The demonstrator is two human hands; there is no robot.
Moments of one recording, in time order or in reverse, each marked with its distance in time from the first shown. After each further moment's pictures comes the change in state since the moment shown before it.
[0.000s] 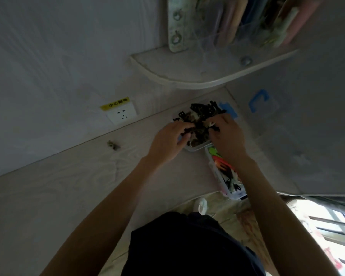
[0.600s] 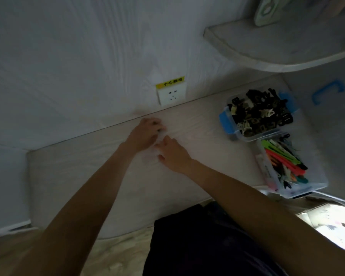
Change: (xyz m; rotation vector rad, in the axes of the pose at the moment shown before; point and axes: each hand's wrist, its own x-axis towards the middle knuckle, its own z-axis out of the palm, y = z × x) left_hand -0.094 -0.183 -0.087 0.314 -0.356 -0.194; right_hand -0.041 -0.166 0.197 -0.064 -0.740 -0.299
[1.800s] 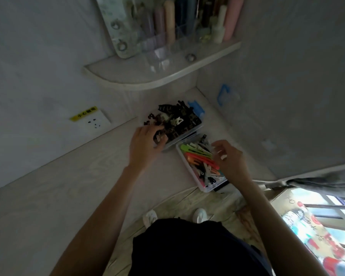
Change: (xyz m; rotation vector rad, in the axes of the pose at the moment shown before) left_hand 0.074 0.231 0.028 -0.086 0.443 0.023; right_hand -0.245 0.223 -0.086 0.498 0.748 0.455
